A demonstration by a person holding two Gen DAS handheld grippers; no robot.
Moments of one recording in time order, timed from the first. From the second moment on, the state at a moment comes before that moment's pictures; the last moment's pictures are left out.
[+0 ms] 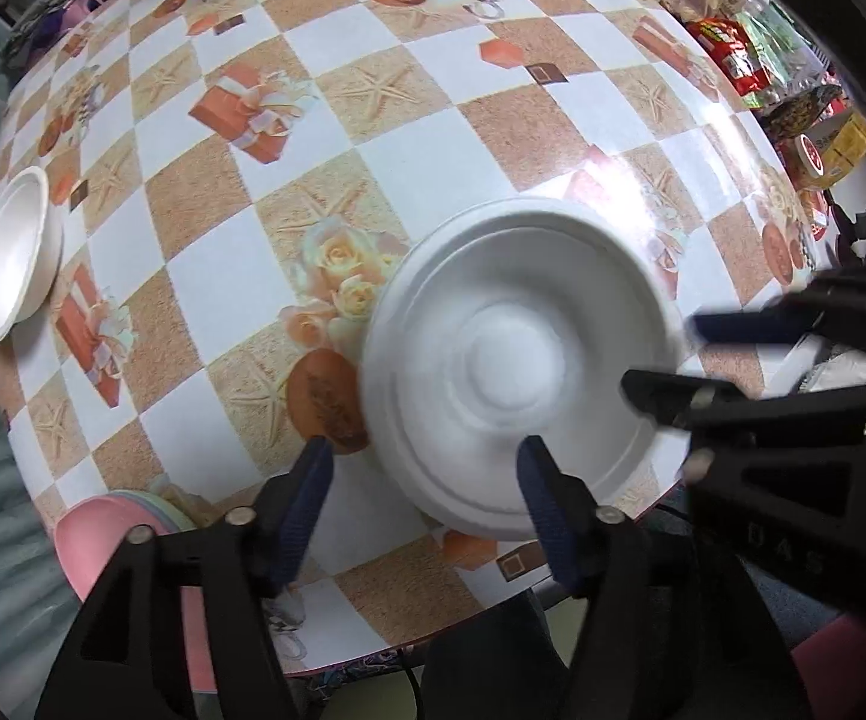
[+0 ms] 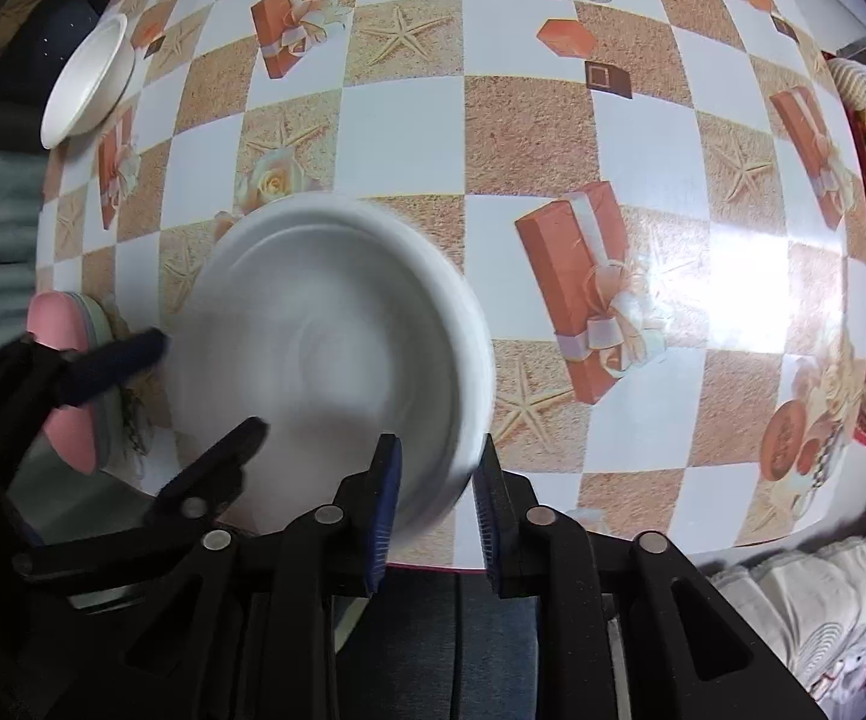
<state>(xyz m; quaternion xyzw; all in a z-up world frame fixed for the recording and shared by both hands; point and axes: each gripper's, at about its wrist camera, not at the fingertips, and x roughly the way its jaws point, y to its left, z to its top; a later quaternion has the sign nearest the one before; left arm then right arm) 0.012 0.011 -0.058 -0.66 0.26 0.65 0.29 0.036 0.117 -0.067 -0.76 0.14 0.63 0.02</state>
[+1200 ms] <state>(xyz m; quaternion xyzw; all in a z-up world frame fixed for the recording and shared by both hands) -0.072 -0.079 0.001 -0.64 0.07 0.75 0.15 -0.054 0.129 -0.019 -0.71 0.12 0.69 0.02</state>
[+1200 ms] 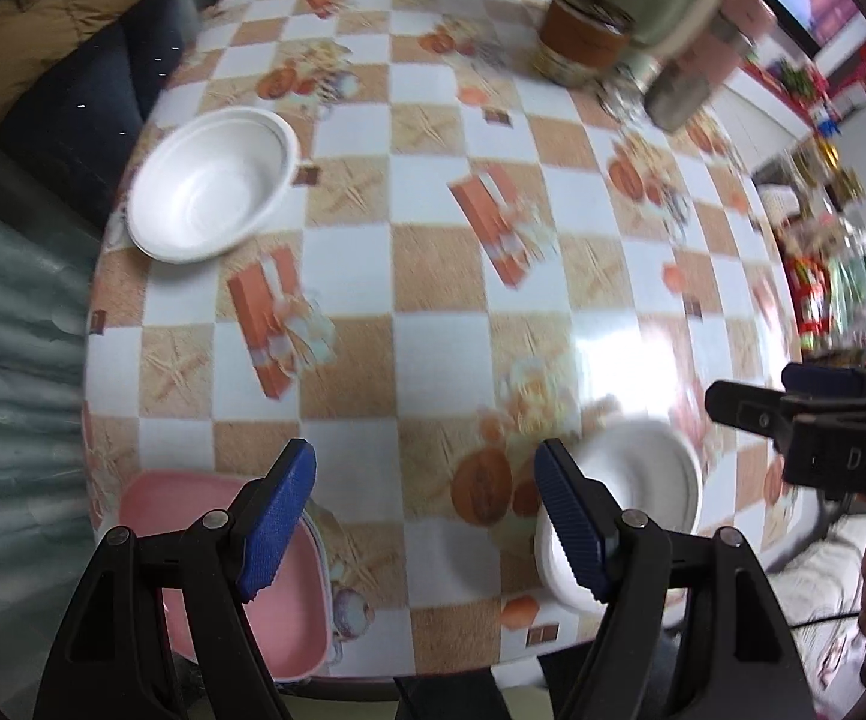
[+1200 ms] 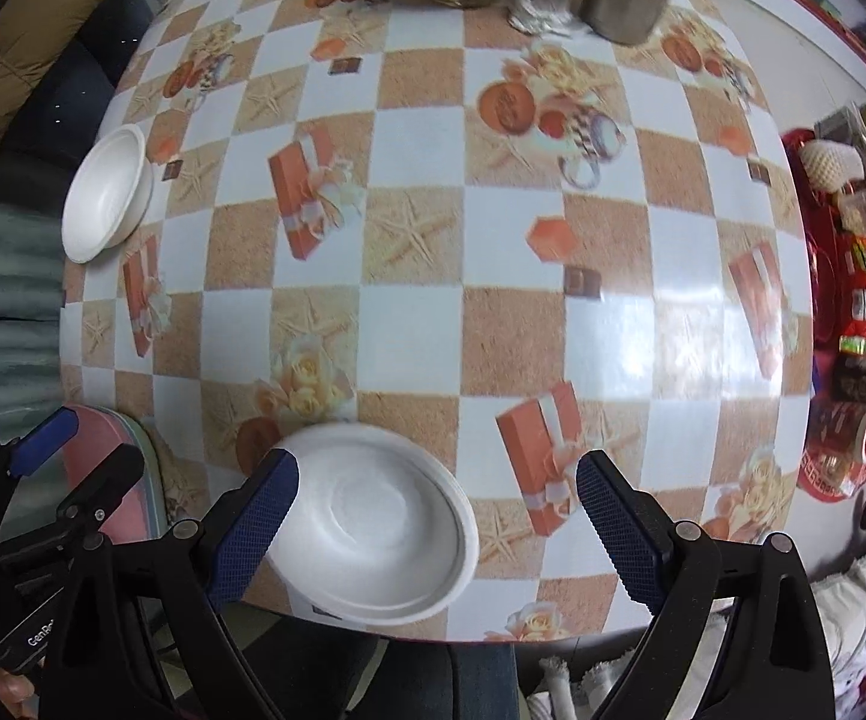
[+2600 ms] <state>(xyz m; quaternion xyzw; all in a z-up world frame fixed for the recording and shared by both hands) -0.271 -0.217 -0.109 -0.67 -0.02 0.74 -0.08 -0.277 -0.046 -0.121 -0.72 0.09 0.68 -0.11</state>
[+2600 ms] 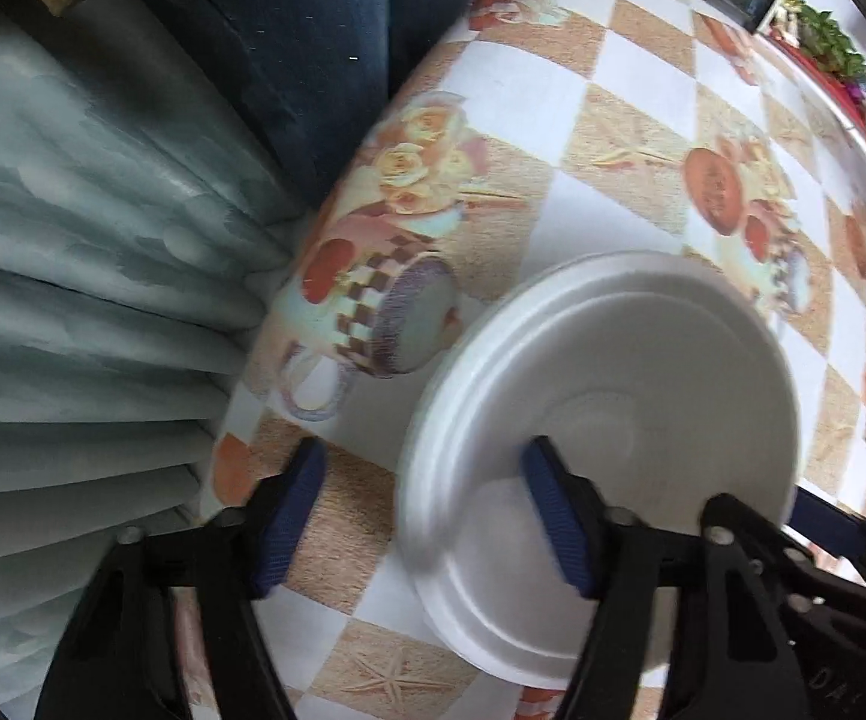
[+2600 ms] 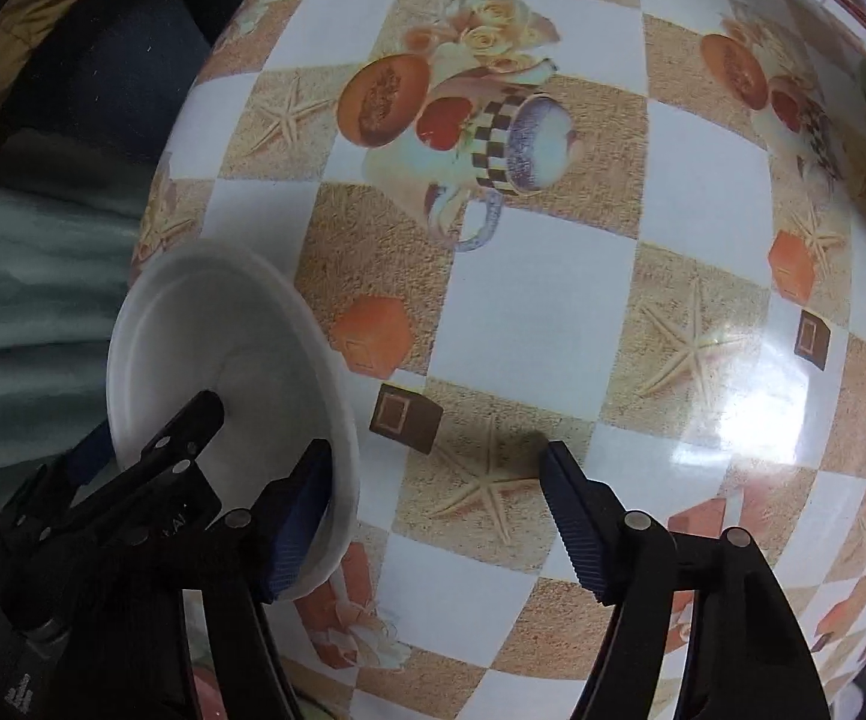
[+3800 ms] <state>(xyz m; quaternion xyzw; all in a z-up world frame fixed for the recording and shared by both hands) -0.112 -0.058 -0.078 -0.69 0.10 0.71 0.08 -0.107 0.048 -0.103 -0.77 0.13 0.62 -0.07</state>
